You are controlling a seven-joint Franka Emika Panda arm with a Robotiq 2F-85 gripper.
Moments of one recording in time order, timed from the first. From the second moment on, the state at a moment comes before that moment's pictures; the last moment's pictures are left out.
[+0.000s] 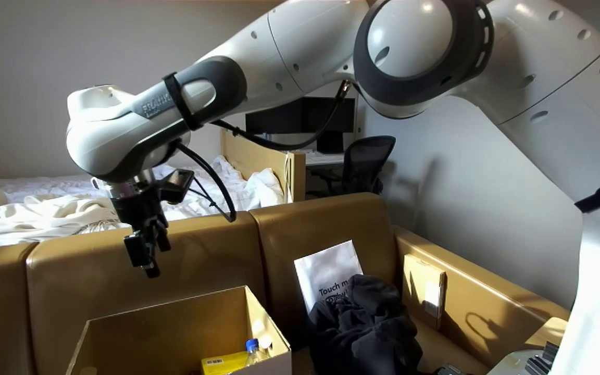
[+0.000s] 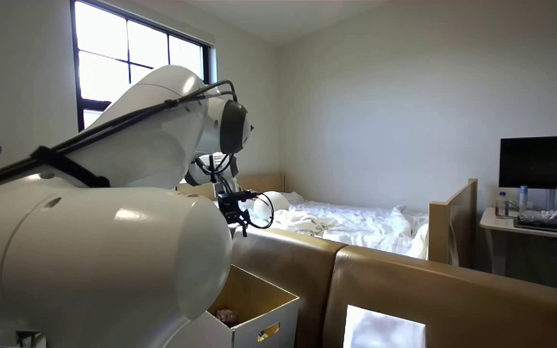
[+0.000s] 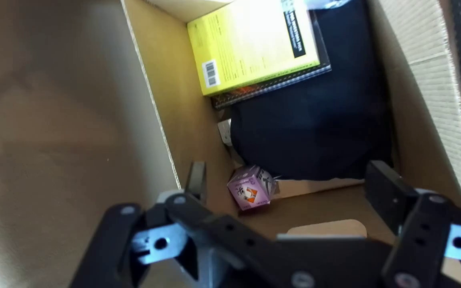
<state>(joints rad) 0.57 0.82 0.19 -1.20 -0.31 1.90 -0.38</state>
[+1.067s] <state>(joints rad) 0.18 0.62 0.33 -1.92 -0.32 2.61 -0.82</state>
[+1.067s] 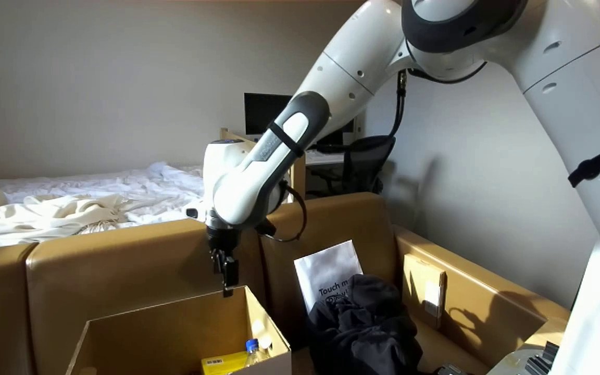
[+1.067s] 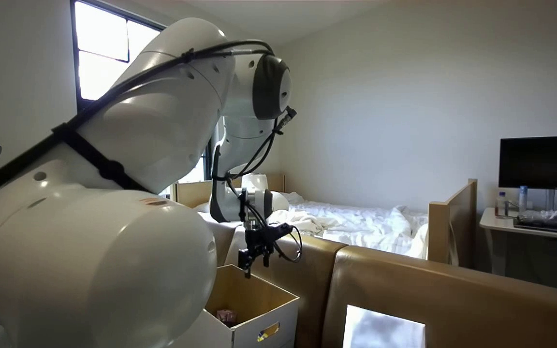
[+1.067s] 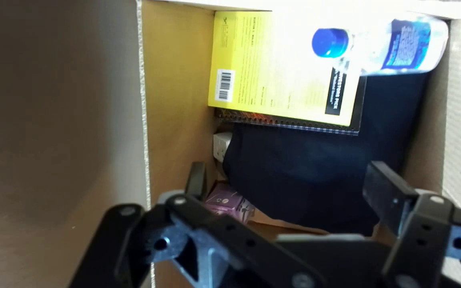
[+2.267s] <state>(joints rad) 0.16 0.79 0.30 -1.92 -0.28 2.42 -0.97</state>
